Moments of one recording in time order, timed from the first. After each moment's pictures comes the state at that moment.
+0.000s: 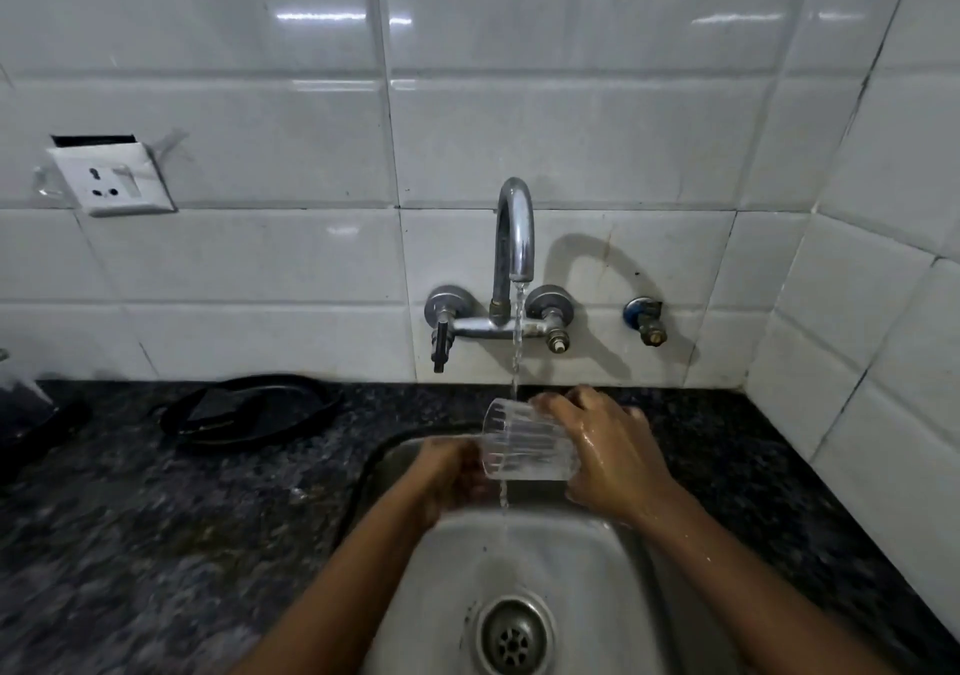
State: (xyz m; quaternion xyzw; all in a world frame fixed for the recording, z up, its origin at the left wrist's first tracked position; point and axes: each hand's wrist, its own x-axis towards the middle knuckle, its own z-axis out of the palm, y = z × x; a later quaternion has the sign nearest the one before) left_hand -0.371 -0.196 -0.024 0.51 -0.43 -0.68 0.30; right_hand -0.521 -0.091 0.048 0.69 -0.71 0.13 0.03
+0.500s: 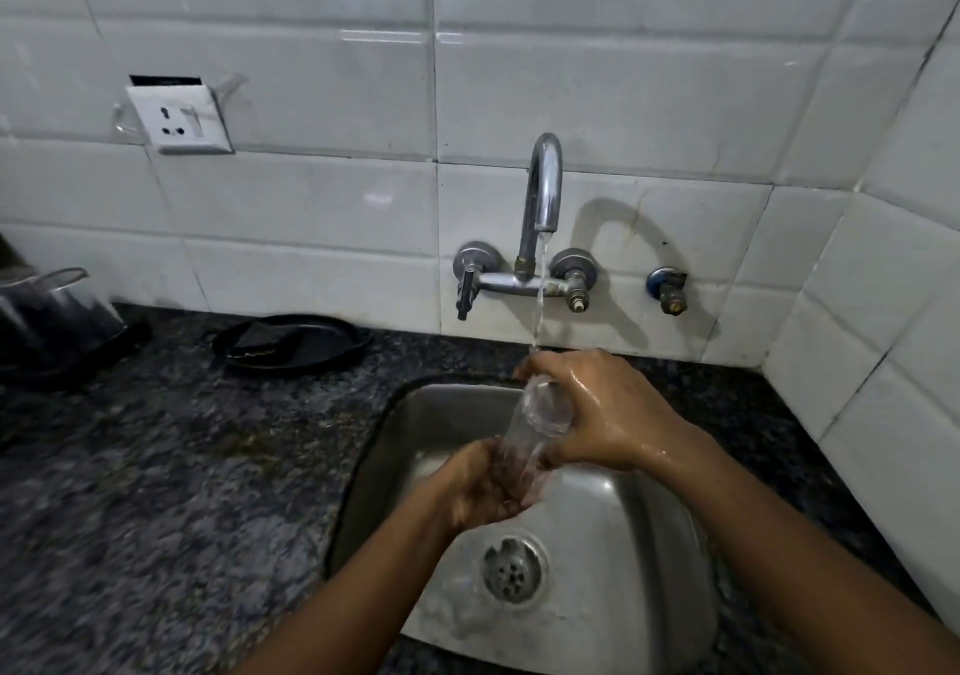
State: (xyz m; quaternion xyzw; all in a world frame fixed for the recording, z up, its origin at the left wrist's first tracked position) left_hand -0.375 -0.127 -0.048 0.44 -0.27 -0.82 0.23; right_hand -0.497 -0.054 0.092 0.78 -0.62 0.11 -0.05
